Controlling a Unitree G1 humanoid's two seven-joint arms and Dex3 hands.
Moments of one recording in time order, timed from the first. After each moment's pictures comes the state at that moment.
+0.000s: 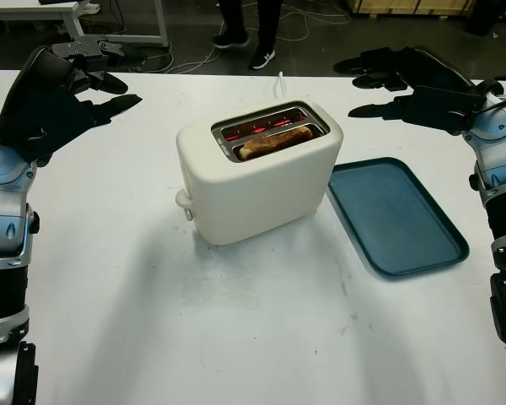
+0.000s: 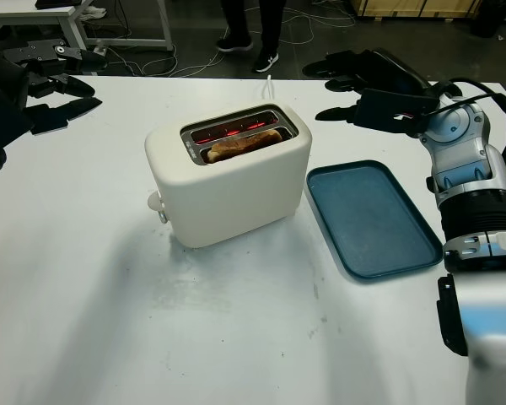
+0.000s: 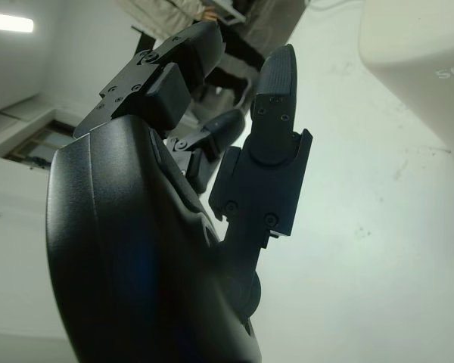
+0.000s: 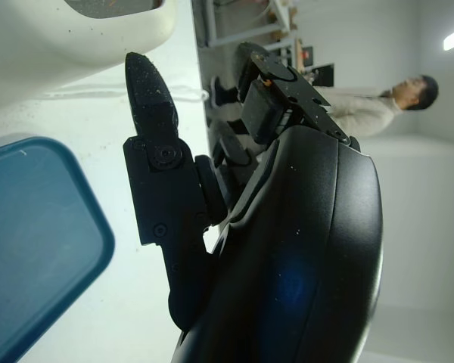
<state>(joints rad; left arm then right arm) -0.54 0.62 0.14 -0.08 0.10 0.20 -0.34 -0.93 -0.63 0.09 0.71 -0.25 -0.28 0.50</state>
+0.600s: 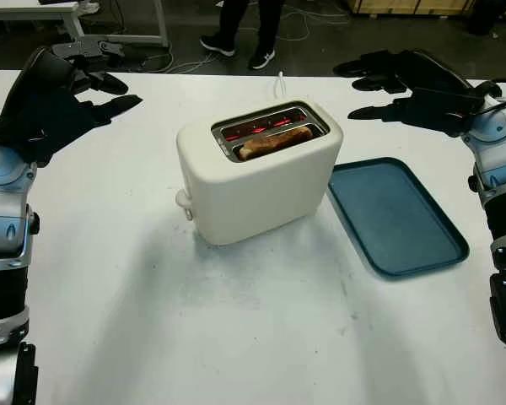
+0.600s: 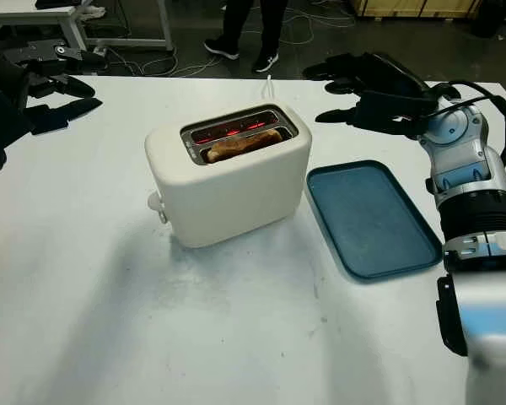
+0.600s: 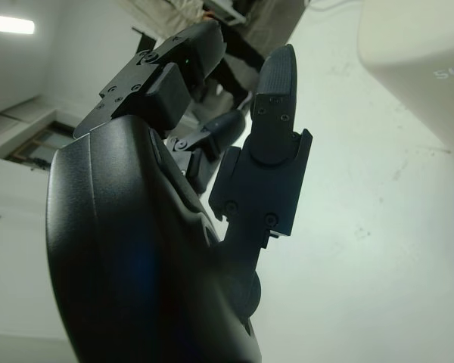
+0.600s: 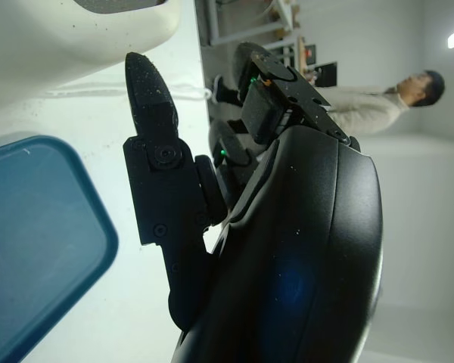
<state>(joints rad) -0.54 0.62 0.14 -0.08 0.10 0.20 -0.34 -0.93 -0.63 0.10 0.73 -0.25 -0.29 0.50</state>
